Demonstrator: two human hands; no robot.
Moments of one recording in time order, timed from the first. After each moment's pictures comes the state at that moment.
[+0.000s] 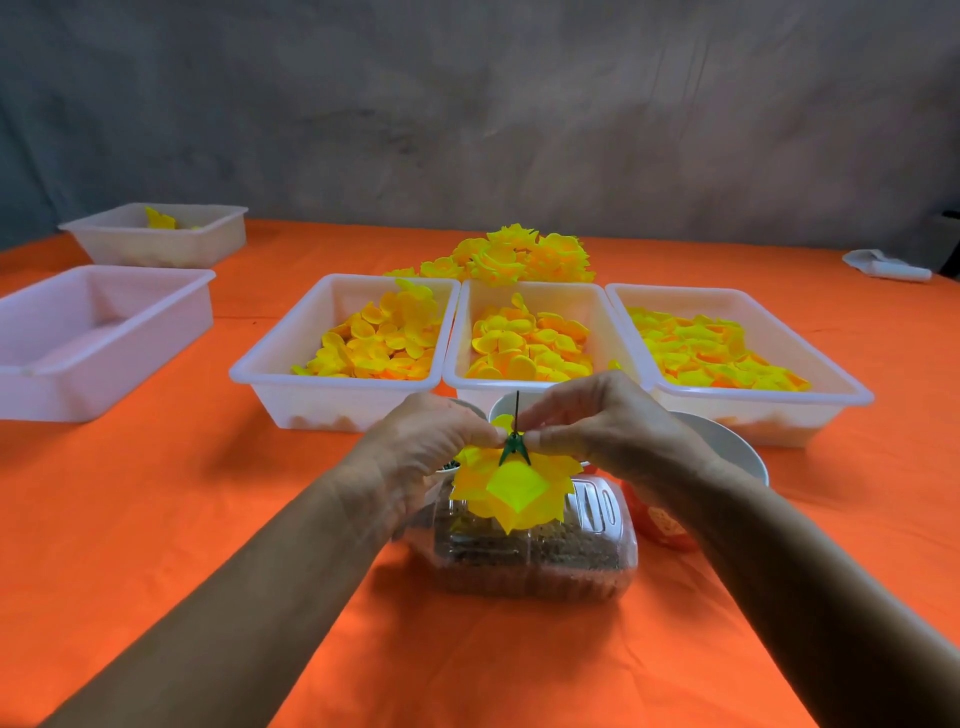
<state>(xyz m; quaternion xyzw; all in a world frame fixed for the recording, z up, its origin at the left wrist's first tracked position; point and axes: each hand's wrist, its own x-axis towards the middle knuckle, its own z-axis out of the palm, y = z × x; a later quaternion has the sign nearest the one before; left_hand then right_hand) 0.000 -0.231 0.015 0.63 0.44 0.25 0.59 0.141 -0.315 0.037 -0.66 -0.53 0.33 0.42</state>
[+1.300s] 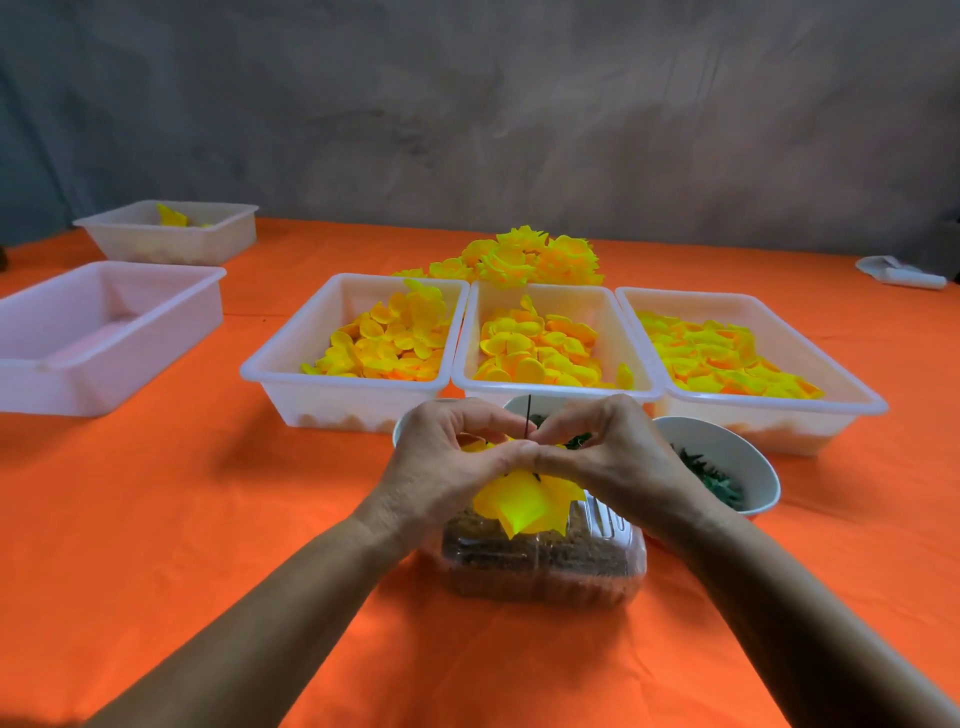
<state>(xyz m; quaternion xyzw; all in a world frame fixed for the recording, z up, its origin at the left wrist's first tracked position) -0.008 -0.249 -0.003 0.74 0.27 0.40 0.47 0.141 -0.318 0.015 -0.66 -0.59 0.20 0.42</state>
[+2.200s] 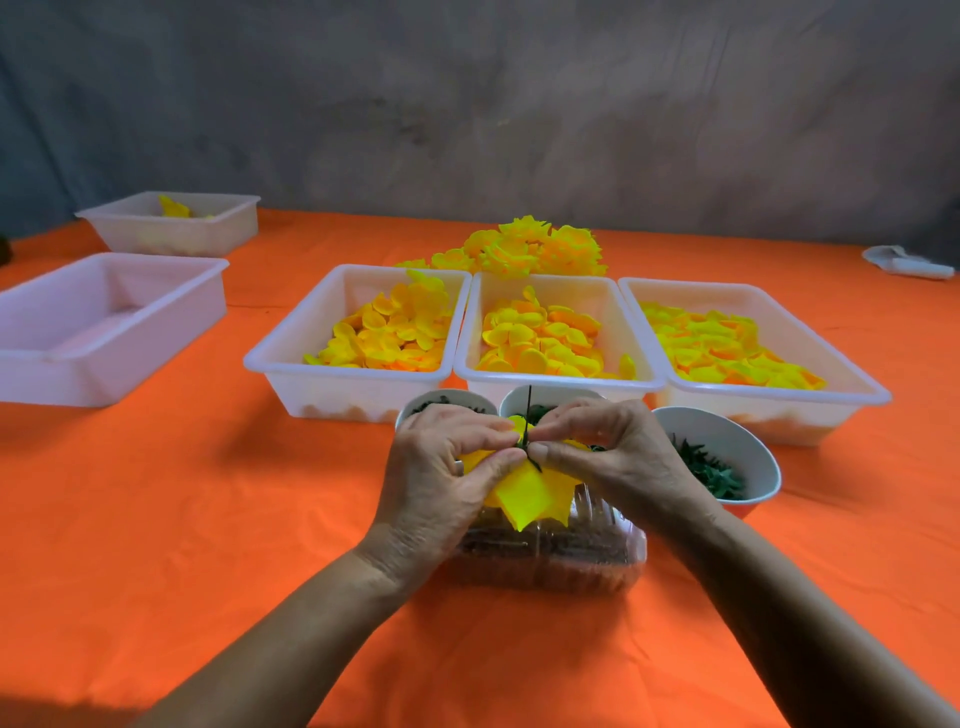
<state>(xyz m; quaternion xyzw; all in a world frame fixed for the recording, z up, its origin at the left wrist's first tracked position) -0.012 -0.253 -0.031 0.78 0.24 0.51 0.27 0.144 -0.323 0.002 -0.58 -0.60 0.24 0.50</state>
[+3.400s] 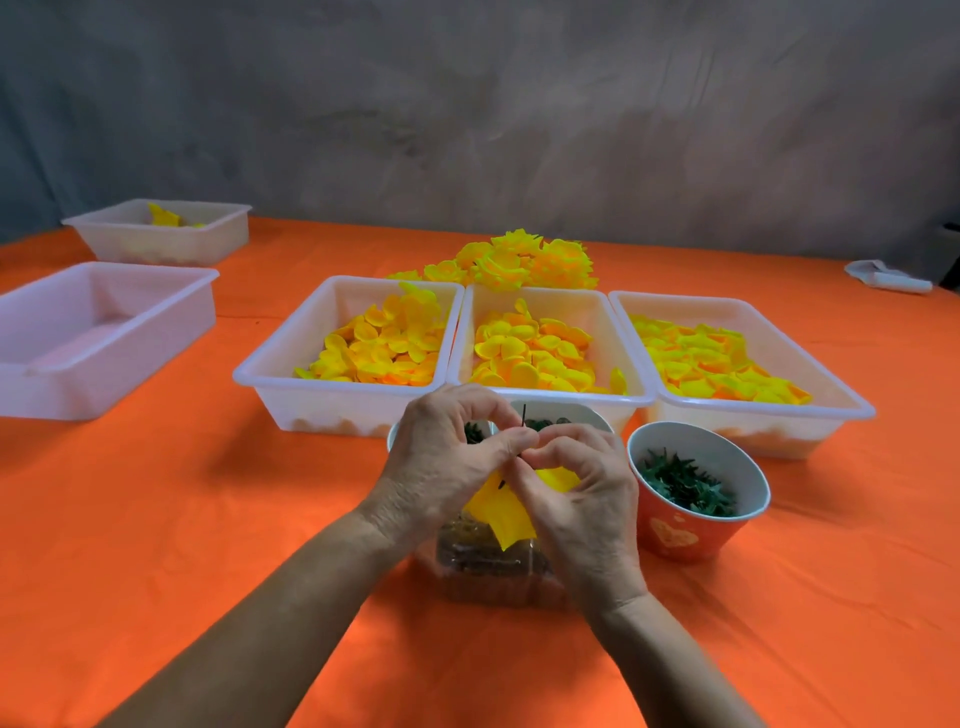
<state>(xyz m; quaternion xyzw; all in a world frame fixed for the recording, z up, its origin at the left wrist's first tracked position) -0.002 -0.244 0.008 0.78 0.27 0.43 0.36 0.099 -0.319 -0.027 -0.66 -0.47 -0.05 0.59</state>
